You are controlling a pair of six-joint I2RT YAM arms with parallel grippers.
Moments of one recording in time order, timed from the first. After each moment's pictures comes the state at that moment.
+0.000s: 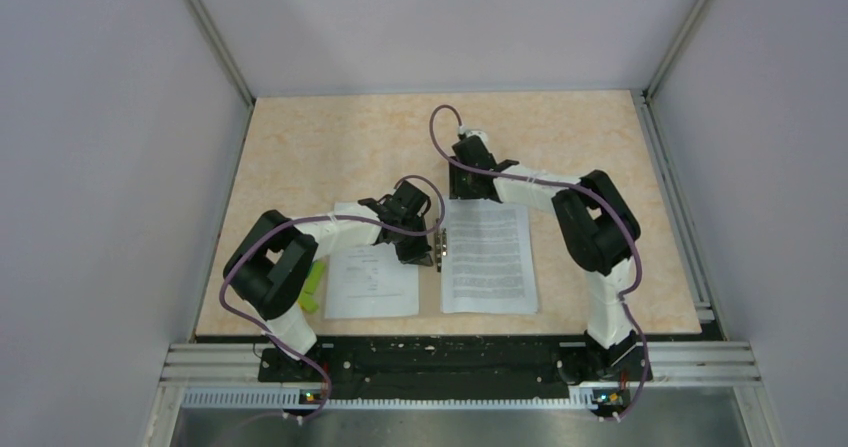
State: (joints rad) left arm -0.68 1.69 0.94 -0.39 0.17 -0.88; right arm 0.61 2.03 1.35 -0.18 0.17 0.45
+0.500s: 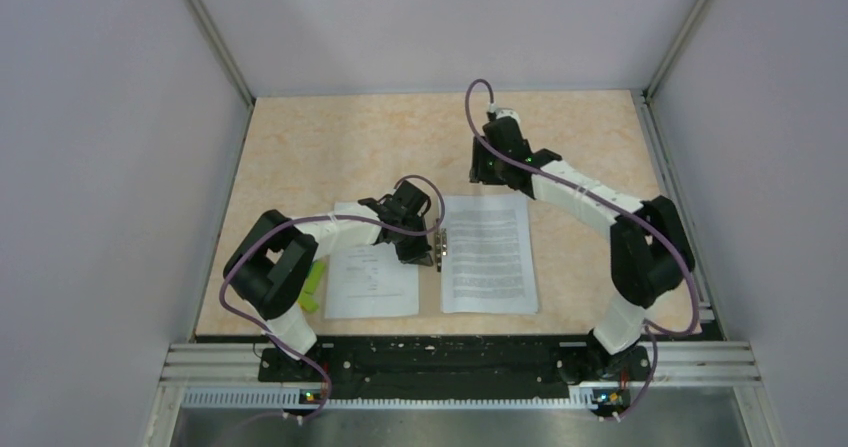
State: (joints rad) left arm -0.68 1.69 0.94 -0.40 0.17 -0.88; right arm 0.56 1.78 1.32 -0.31 0.17 0.46
